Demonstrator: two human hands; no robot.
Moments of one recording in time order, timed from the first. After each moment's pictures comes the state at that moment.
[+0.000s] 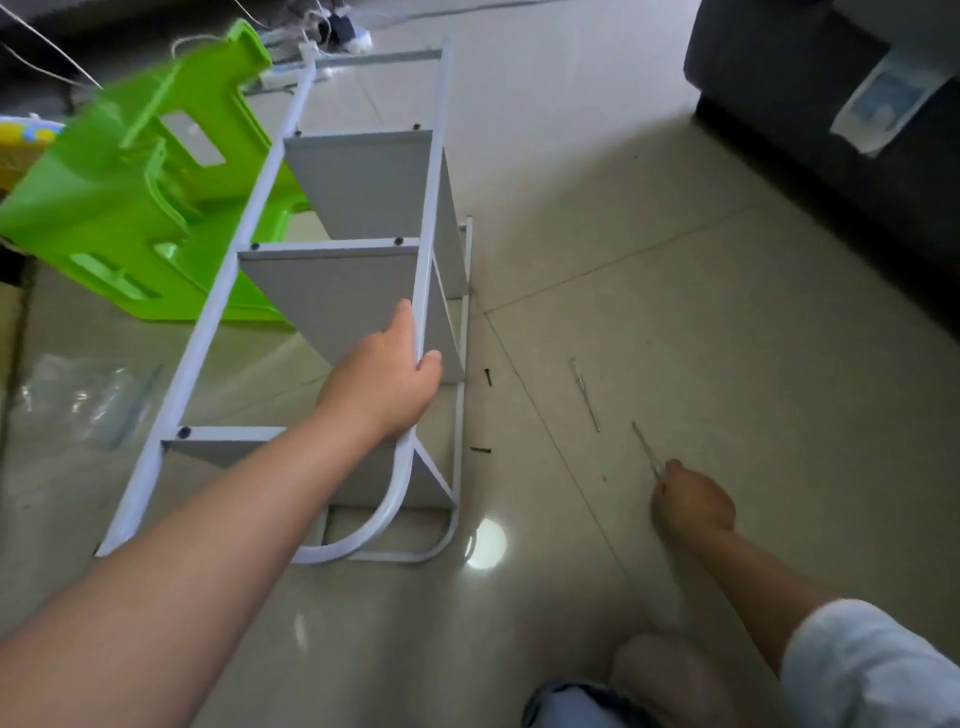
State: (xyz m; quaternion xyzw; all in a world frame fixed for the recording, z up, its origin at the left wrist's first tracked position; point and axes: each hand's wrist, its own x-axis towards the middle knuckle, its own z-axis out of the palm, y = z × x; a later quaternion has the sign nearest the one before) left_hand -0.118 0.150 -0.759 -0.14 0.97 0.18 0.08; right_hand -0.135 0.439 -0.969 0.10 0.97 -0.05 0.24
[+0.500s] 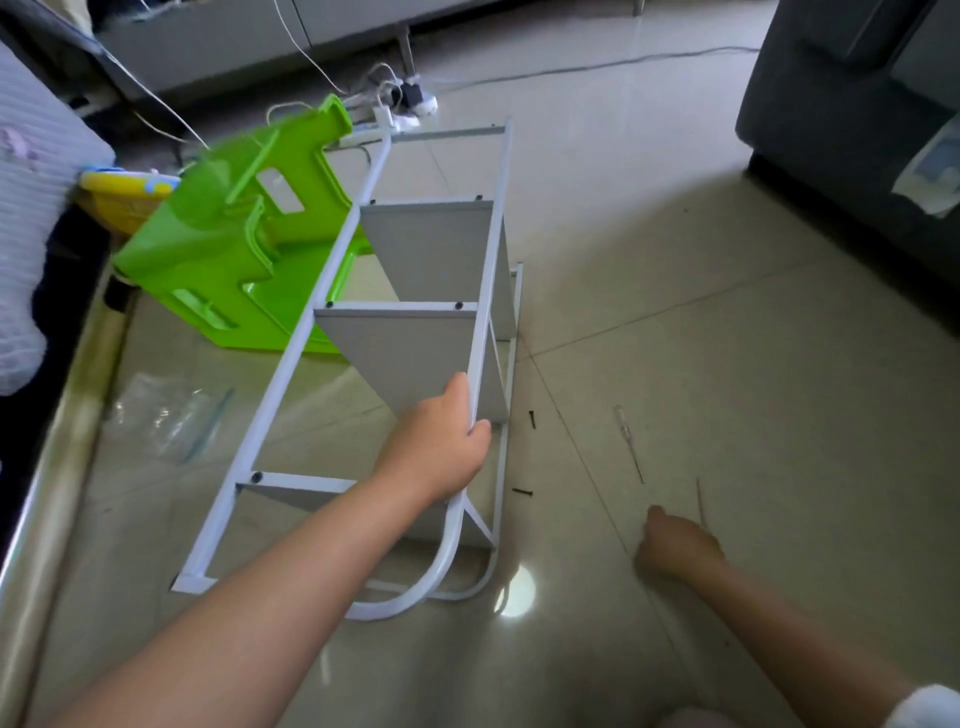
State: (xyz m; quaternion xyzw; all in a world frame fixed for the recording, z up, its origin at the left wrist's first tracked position) left_hand -0.102 0.148 -0.763 -0.14 0.95 0.25 0.08; right_hand -0.147 0.383 -0.962 -0.03 0.93 -0.01 0.36
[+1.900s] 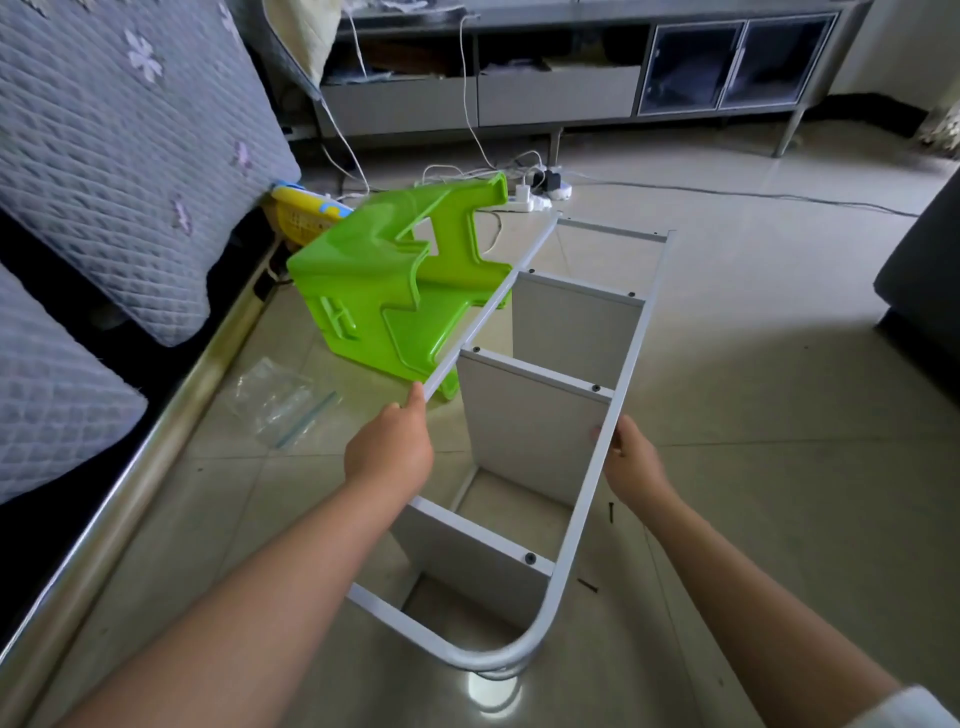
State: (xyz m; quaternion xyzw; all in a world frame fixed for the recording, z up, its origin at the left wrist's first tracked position) left_hand -0.072 0.027 -0.760 -0.37 0.93 0.07 0.04; right_hand -0.214 0.207 -0.835 -0.16 0.86 -0.45 0.17
